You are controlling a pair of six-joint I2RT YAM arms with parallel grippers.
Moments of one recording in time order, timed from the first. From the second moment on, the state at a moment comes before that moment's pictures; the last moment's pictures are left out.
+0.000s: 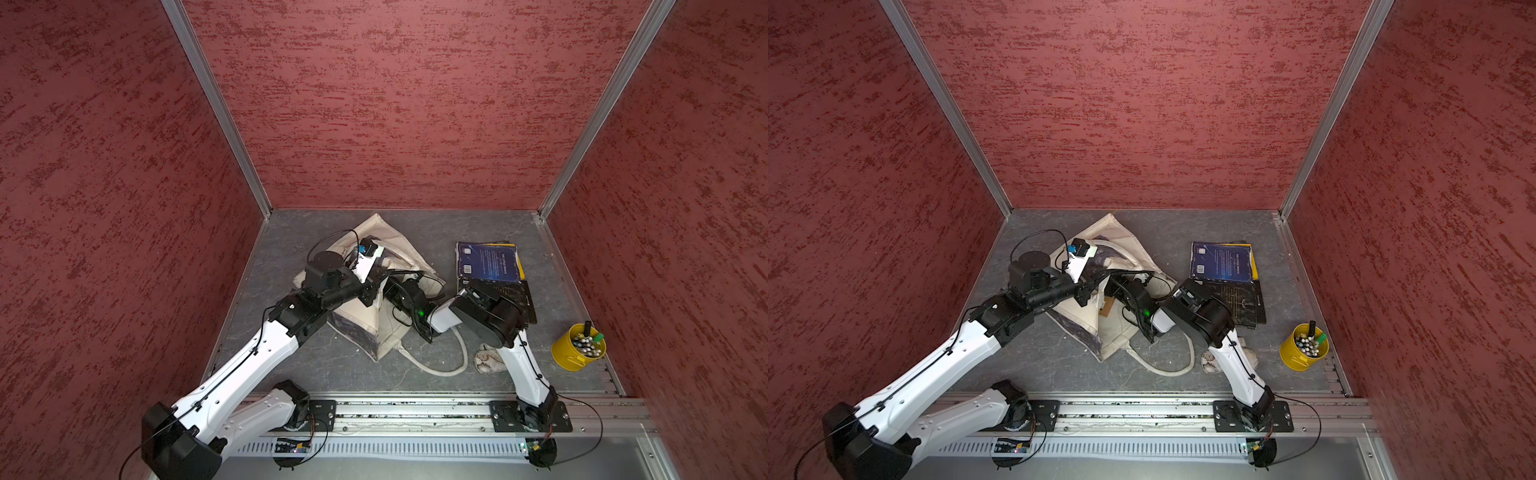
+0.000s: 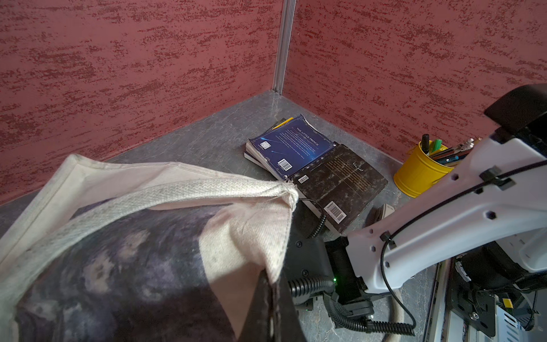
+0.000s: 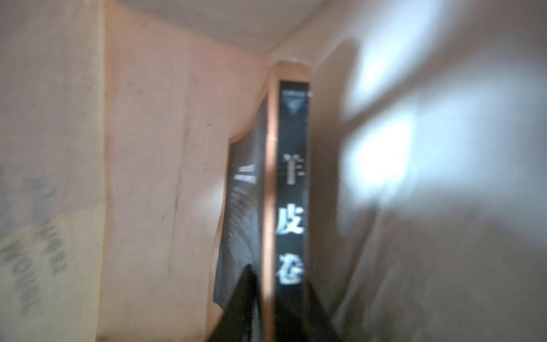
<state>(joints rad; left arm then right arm) -0.57 1.00 0.88 -0.22 0.32 -0.02 0.82 2.23 0.99 0.99 0.17 1.28</state>
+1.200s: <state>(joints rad) -0.50 1.05 0.91 -0.22 0.16 -0.05 0.99 1.38 0.67 0.45 0.51 1.01</state>
